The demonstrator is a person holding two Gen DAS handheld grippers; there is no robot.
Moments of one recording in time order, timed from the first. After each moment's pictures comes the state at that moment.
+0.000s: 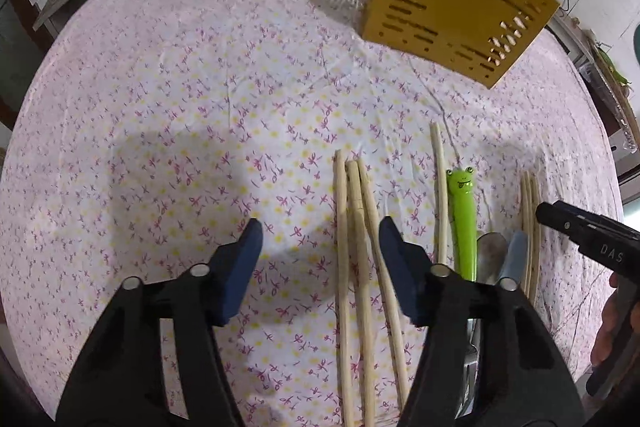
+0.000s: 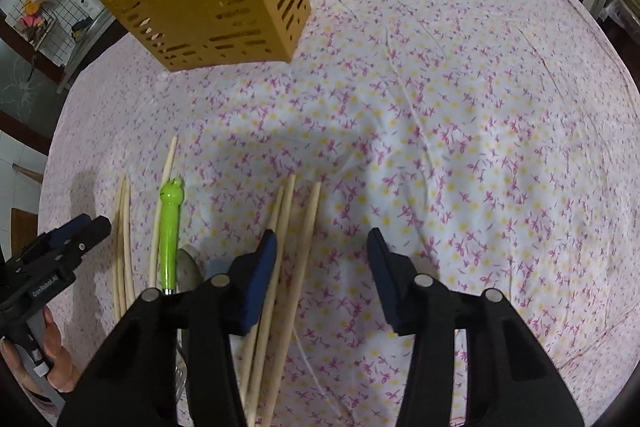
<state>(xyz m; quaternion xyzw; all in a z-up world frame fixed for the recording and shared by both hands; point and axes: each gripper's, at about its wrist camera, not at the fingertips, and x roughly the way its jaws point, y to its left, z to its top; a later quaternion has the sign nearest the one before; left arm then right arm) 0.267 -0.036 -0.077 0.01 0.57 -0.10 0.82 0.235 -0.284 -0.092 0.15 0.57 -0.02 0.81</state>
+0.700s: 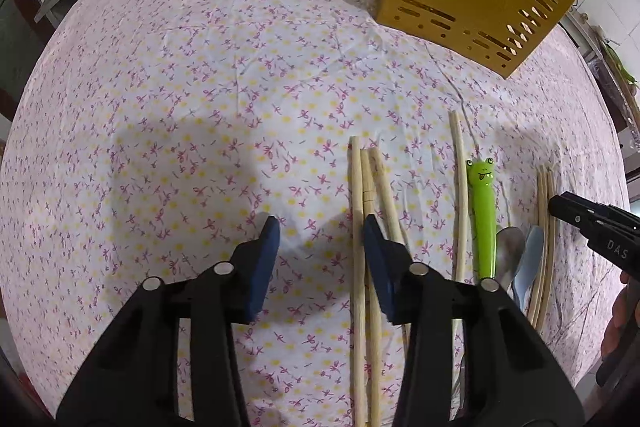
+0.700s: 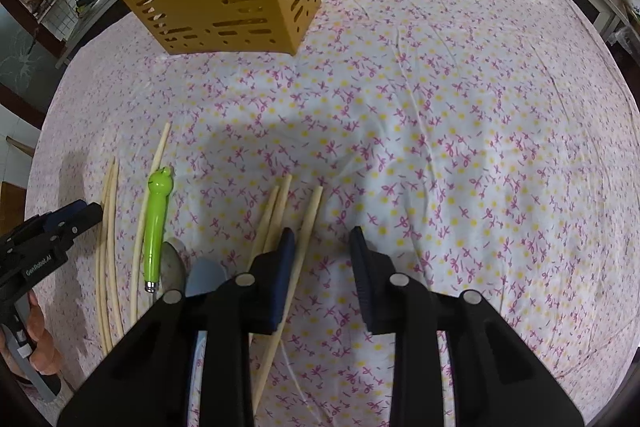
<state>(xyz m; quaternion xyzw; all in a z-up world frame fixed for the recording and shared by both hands) 0.268 -0.028 -0.087 0.01 0.58 -0.09 0.81 0.257 -0.265 -0.102 0.11 0.58 -0.01 0.81</state>
